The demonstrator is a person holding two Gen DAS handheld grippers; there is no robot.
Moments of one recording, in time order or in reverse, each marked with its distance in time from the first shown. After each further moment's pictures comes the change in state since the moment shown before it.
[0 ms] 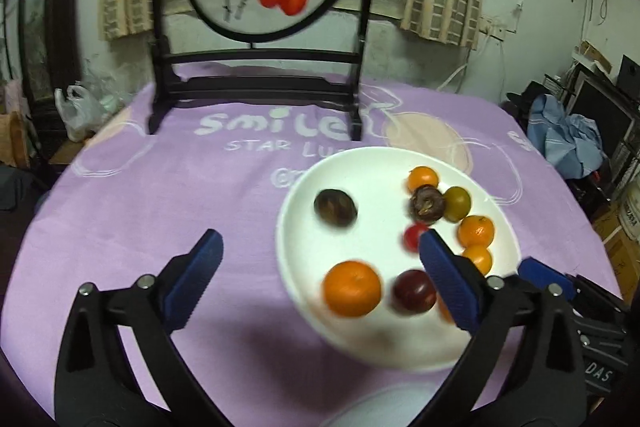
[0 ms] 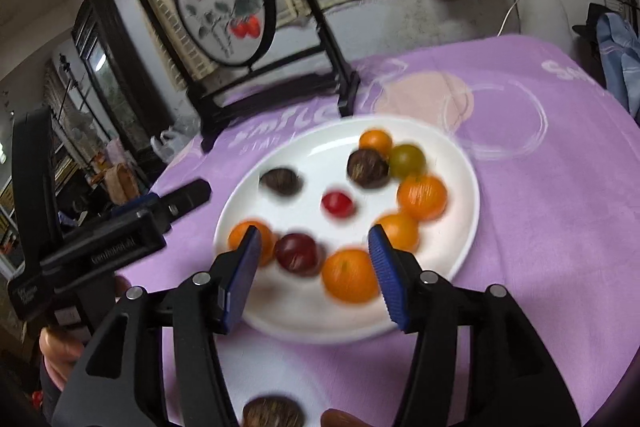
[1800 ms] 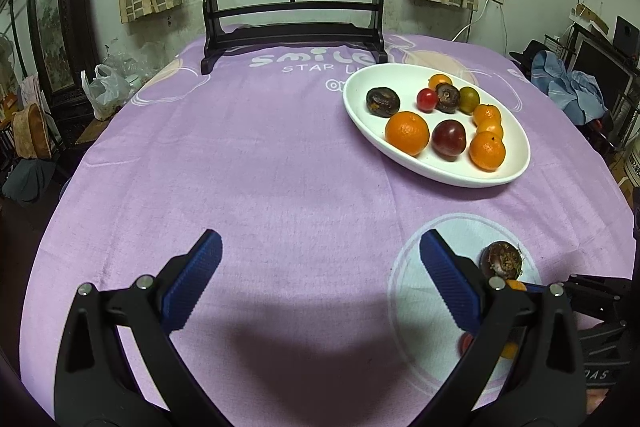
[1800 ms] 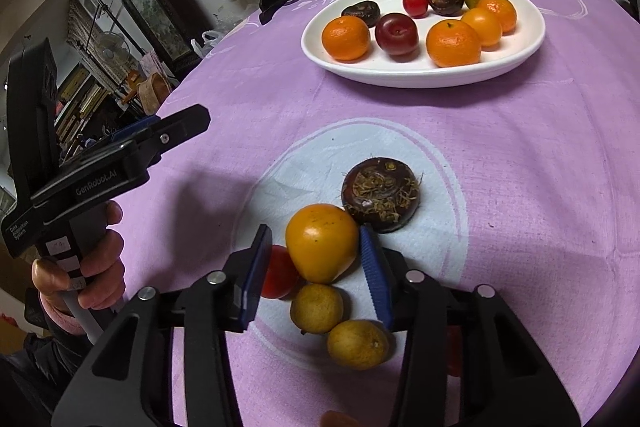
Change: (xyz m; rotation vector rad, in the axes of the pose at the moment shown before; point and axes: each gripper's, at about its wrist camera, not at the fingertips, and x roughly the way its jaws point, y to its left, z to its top) left arm -0.073 0.049 -0.098 0.057 0.086 0.037; right arm -0.014 0.052 -0.109 -0.056 0.263 0.112
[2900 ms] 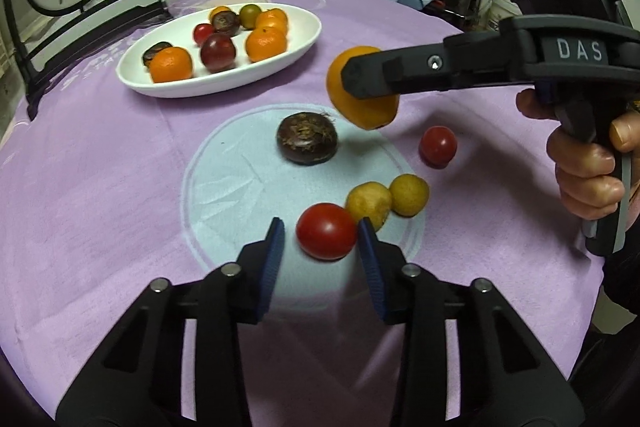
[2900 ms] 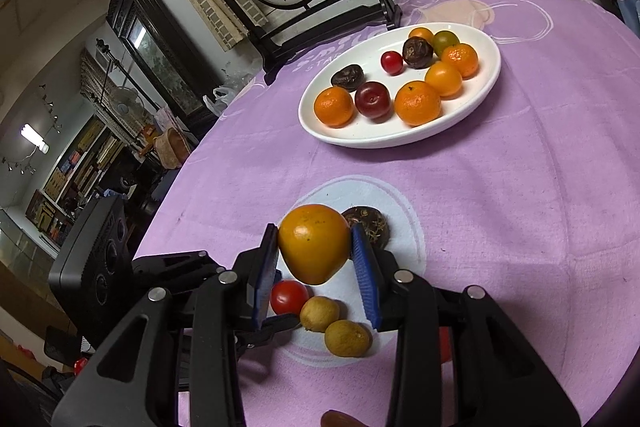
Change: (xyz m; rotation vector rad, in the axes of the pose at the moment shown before) left arm -0.007 -0.077 -0.065 0.466 0.128 -0.482; right arm -0.053 -0.019 0.002 0.085 -0.173 0.080
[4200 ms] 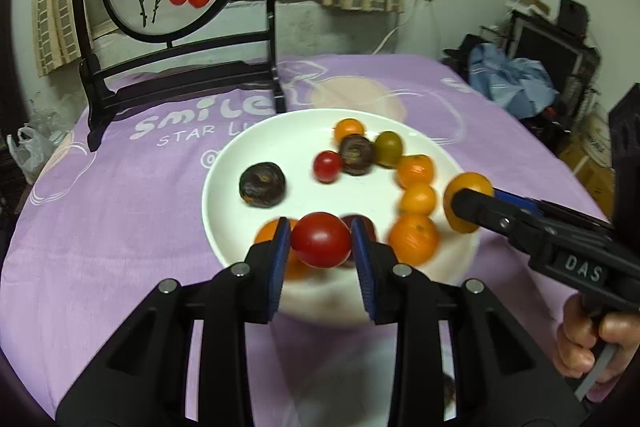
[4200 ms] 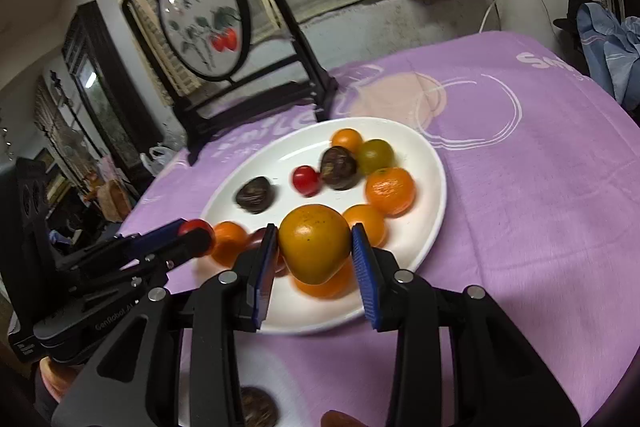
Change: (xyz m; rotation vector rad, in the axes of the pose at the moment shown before) left arm 0.040 0.089 0.138 -0.283 -0.185 0.303; right arm 0.050 -0.065 0.105 0.005 -0.190 -0.225
